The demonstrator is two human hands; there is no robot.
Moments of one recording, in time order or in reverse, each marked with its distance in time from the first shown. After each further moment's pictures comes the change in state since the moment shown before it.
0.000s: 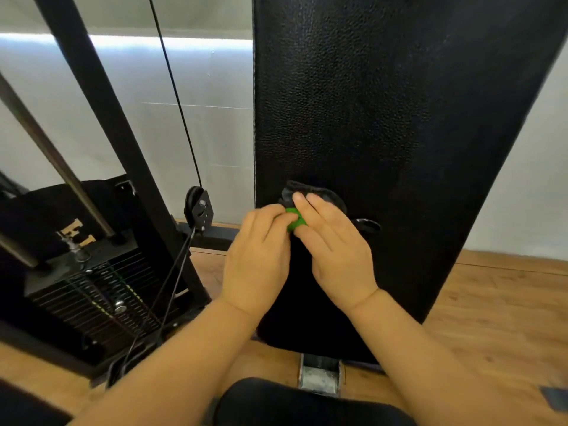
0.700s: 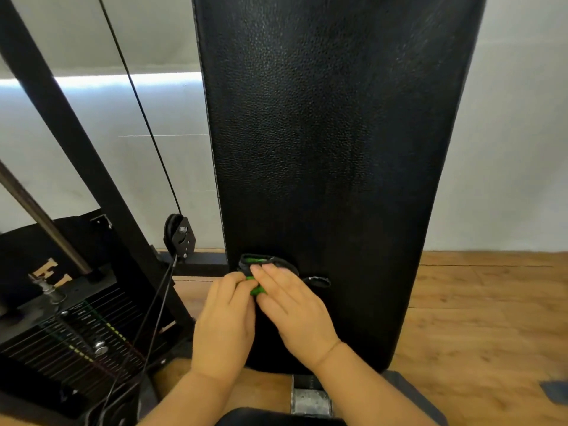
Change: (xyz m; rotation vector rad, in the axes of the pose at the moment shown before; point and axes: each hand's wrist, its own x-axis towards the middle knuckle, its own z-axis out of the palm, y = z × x) left_hand -0.058 -0.002 0.006 0.046 -0.194 -0.127; right_hand -0.064 -0.028 0.020 0.083 -0.201 0.002
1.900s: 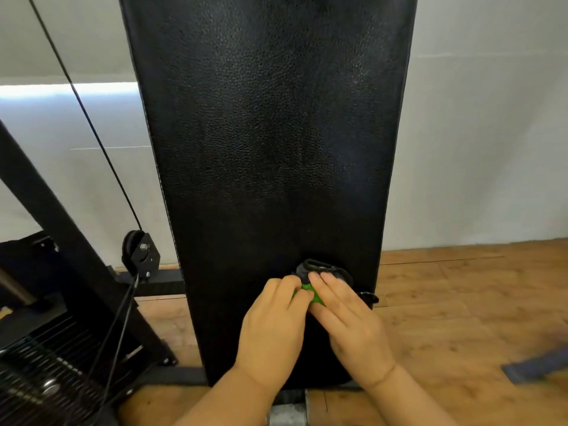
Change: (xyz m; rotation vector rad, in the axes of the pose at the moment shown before) left_hand 0.024 0.084 0.037 -0.087 -0.044 0.330; right_hand -0.061 0.061 -0.069 -0.186 0.129 0.150
